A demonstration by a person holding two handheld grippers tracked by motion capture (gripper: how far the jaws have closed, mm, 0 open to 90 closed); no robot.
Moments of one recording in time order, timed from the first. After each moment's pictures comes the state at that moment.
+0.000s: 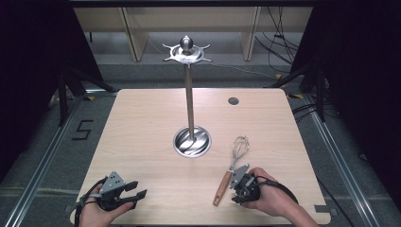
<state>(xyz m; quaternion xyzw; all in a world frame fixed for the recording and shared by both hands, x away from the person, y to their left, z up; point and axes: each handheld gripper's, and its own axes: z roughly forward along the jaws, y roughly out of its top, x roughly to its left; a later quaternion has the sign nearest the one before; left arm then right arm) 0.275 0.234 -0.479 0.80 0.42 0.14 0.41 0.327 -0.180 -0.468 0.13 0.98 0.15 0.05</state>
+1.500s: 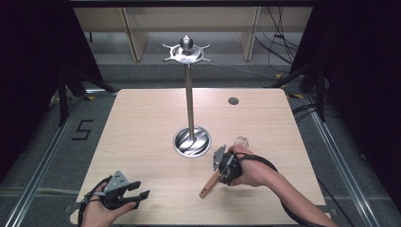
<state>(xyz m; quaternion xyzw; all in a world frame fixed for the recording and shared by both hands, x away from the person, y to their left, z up) 0.279 0.230 -0.483 0.81 0.40 0.13 0.40 0.395 -0.131 -0.456 -0.01 0.99 0.13 0.09</state>
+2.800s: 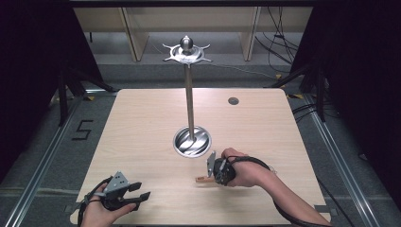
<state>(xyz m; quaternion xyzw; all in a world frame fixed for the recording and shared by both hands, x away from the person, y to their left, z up) 0.280 0.229 -0.484 0.82 0.39 0.13 0.41 0.387 -0.115 -0.462 -0.03 0.99 0.09 0.07</state>
